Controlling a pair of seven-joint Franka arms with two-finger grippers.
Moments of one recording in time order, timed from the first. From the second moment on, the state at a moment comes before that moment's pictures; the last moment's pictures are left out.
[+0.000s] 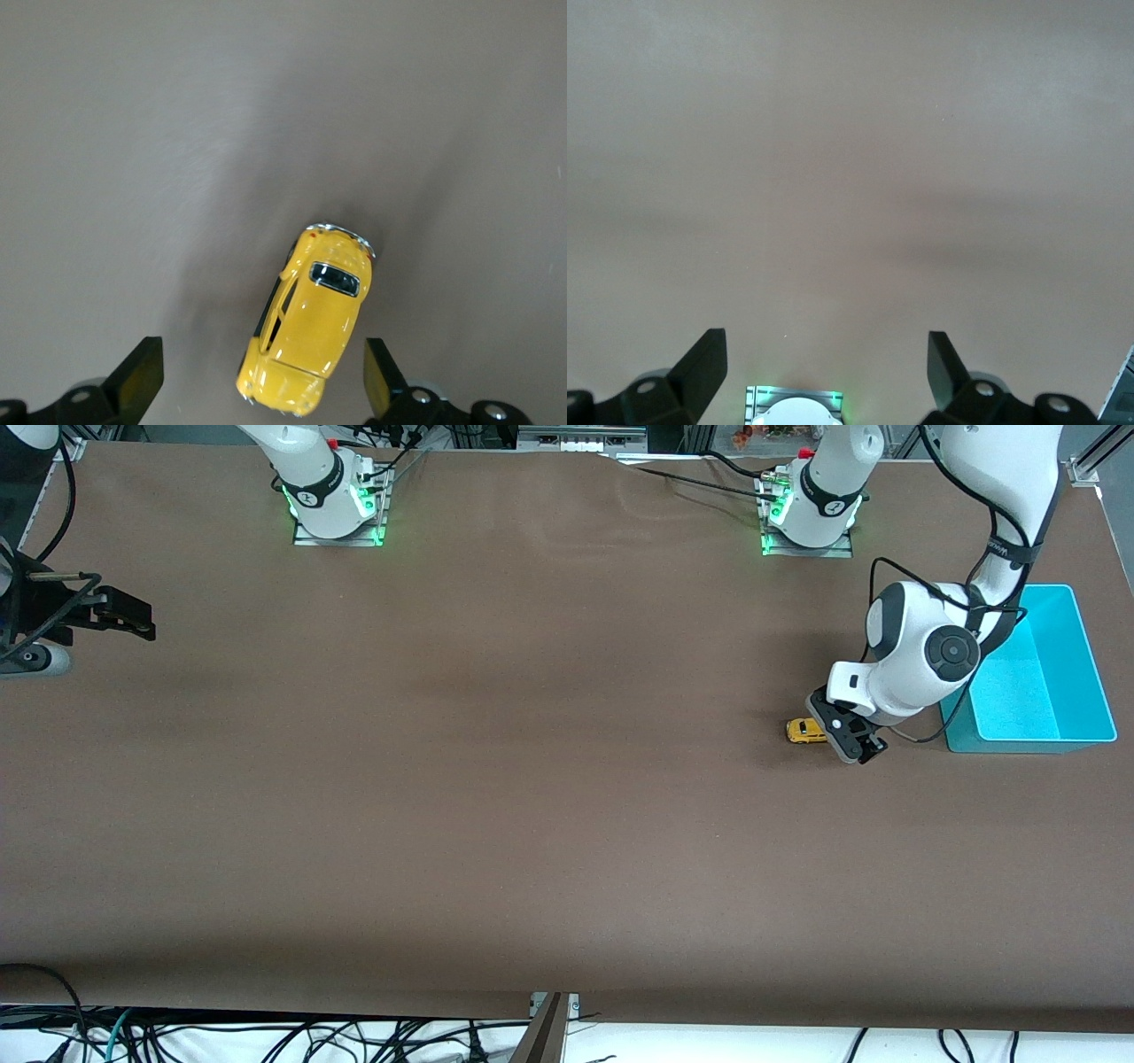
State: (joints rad) left arm -0.08 0.31 0.01 -2.30 -0.04 2.56 1.15; right arm -0.01 0.11 0.03 -1.46 -0.08 1.41 -0.10
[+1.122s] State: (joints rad) left arm -0.08 0.31 0.03 -2.28 -0.04 2.52 1.42; right arm -0.01 0.11 0.03 -1.46 -0.08 1.41 -0.10
